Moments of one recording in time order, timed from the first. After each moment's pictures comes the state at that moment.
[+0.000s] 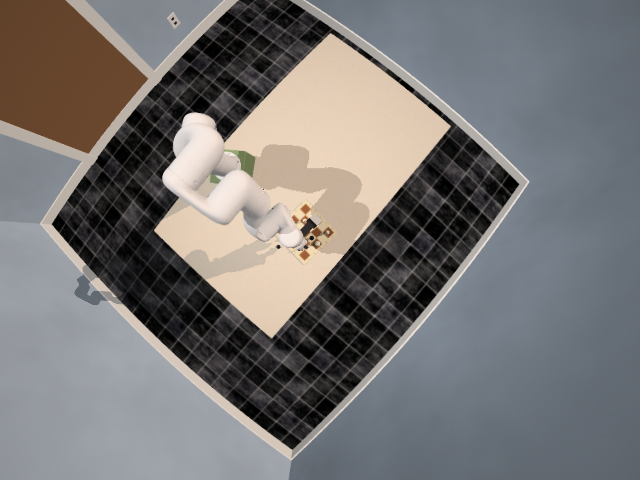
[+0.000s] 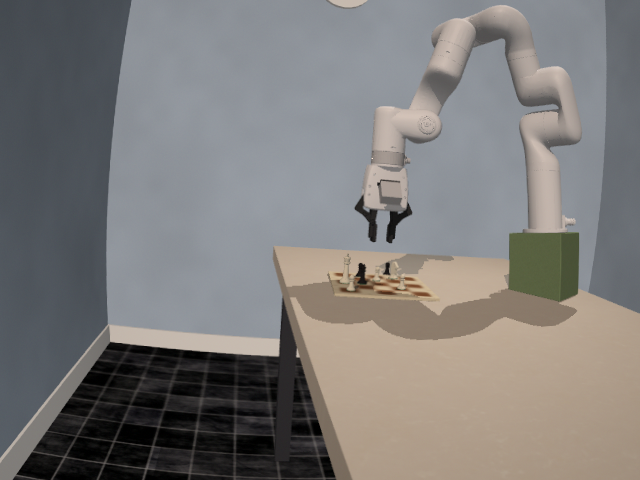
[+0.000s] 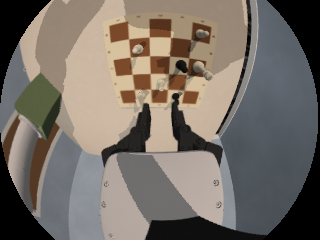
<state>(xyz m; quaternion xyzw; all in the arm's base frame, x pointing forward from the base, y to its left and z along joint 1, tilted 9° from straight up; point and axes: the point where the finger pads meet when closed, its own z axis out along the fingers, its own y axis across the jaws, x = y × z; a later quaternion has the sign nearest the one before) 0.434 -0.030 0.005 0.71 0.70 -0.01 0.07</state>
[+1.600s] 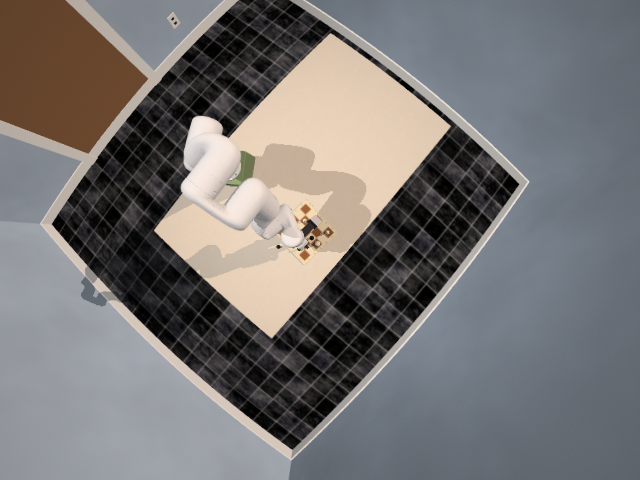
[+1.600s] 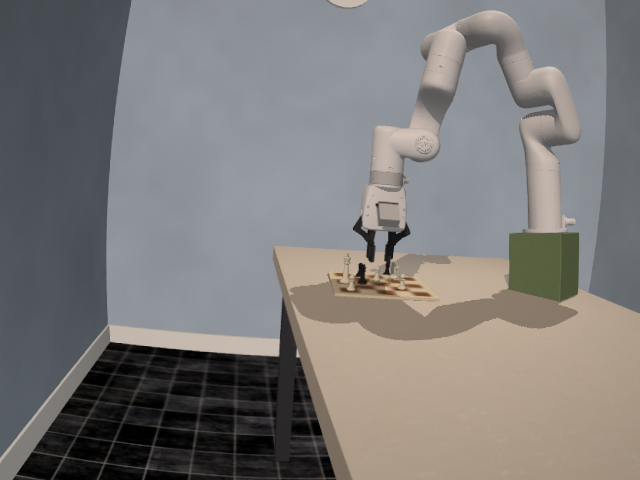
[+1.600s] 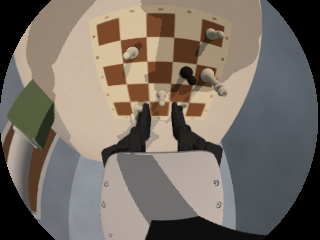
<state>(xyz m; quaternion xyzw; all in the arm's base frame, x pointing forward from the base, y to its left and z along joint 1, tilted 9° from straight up) 0.438 -0.035 -0.040 0.71 0.70 -0.02 0.07</state>
